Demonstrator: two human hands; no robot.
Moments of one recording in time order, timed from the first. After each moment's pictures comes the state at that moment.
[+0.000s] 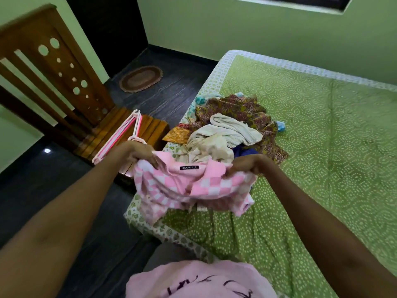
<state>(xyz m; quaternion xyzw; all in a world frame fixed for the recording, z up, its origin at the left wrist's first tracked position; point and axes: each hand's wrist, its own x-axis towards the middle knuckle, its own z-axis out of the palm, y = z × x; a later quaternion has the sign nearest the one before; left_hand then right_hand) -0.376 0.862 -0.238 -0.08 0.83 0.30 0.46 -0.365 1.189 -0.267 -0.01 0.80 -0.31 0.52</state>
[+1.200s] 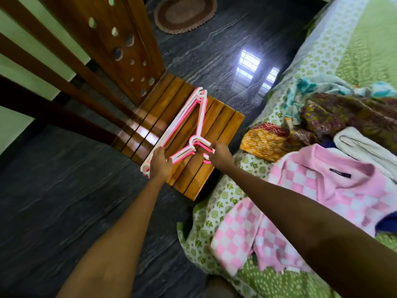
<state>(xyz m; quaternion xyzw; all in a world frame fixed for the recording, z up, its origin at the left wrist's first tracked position) -0.529 0.571 -0.519 -0.32 0.87 0.35 0.13 -0.597 0.752 -0.510 0.02 0.89 -0.31 0.32</state>
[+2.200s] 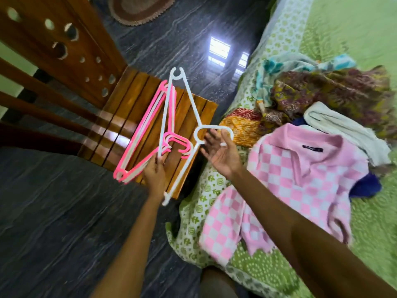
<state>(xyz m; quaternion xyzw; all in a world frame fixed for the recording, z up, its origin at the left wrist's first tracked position) -0.511 0.640 -0.522 -0.34 0.80 0.50 -0.05 -0.580 0.821 -0.488 0.34 0.30 -0.85 0.27</state>
